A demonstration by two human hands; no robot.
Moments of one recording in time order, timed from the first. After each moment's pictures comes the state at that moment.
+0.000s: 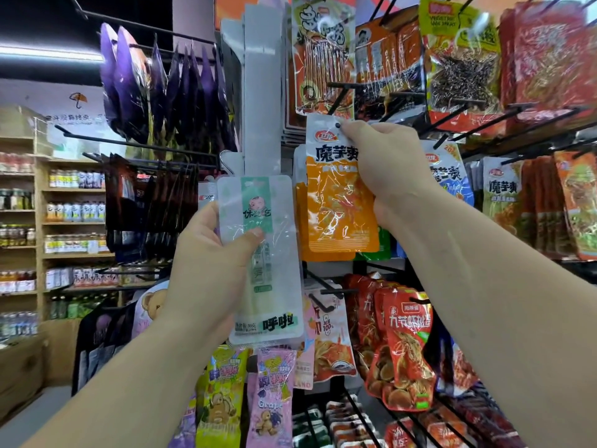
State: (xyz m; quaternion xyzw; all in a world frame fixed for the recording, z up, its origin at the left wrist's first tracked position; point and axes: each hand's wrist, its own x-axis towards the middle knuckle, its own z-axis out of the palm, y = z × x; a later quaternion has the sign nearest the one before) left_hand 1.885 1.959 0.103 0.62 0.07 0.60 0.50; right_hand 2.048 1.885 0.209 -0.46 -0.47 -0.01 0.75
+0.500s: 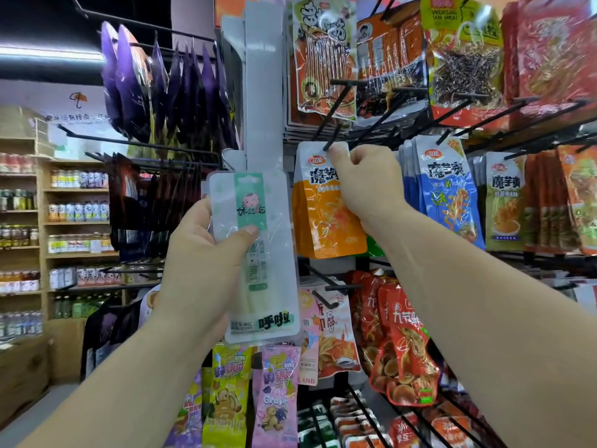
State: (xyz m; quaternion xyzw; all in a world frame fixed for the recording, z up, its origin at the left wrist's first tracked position) left_hand 1.875 1.961 0.103 0.61 0.07 0.60 0.51; right_hand 2.071 1.918 0.189 -0.59 -0.44 -0.22 0.64
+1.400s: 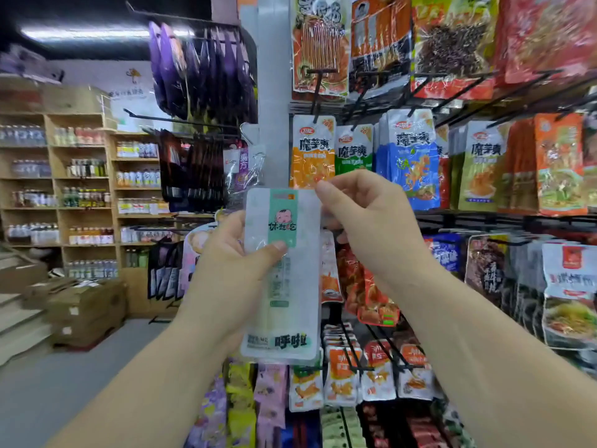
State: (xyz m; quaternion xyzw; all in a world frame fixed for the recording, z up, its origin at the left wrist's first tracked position) left_hand 1.860 1.838 0.052 0.62 0.15 0.56 0.53; right_hand 2.015 1.778 0.096 -0.48 -0.57 0.01 0.67
